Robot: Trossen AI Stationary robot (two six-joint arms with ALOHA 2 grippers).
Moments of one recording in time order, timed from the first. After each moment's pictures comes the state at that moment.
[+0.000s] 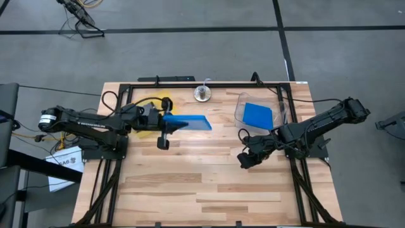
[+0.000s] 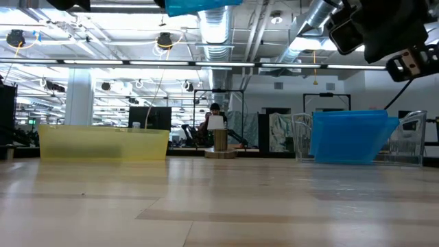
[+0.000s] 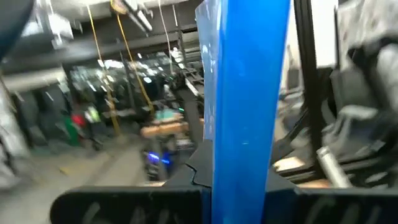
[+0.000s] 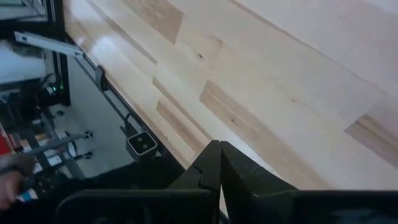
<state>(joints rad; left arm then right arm) 0.02 1.08 0.65 0.68 0.10 0.16 0.31 1.18 0.77 -0.43 -0.21 1.39</state>
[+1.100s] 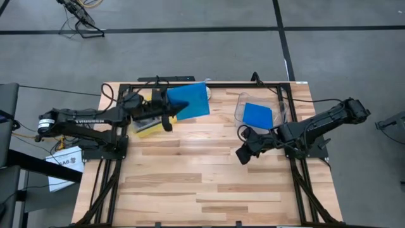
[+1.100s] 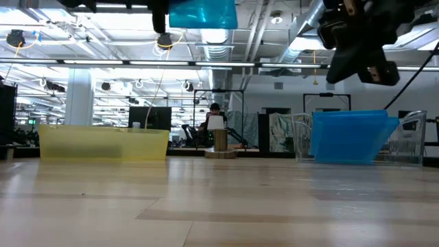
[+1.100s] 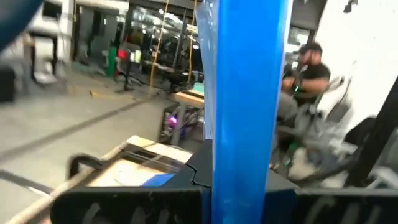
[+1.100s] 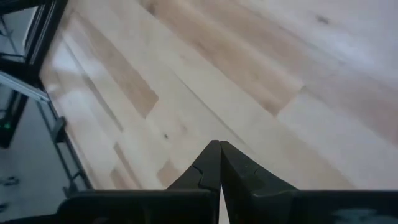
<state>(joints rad) 0.19 1.07 0.73 0.49 0.01 -0.22 0.29 1.18 0.77 -0.46 0.11 1.13</state>
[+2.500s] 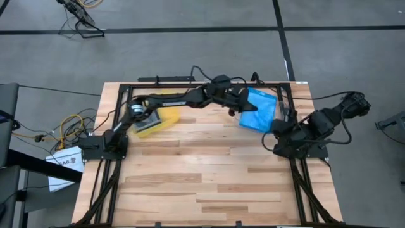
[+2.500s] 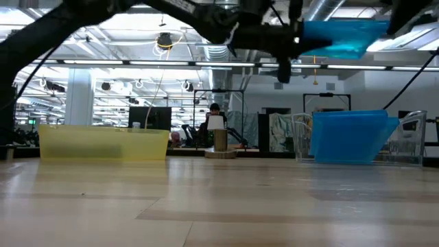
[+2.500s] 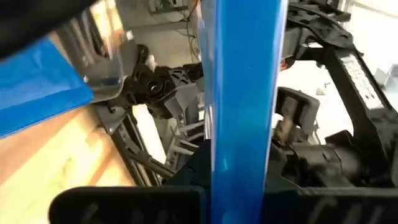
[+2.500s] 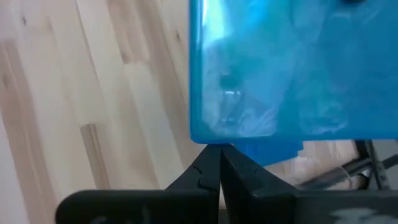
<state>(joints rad) 0.26 2.28 2.01 0.15 0.52 -1.36 0.52 1.06 1.23 -1.55 0.48 0.67</state>
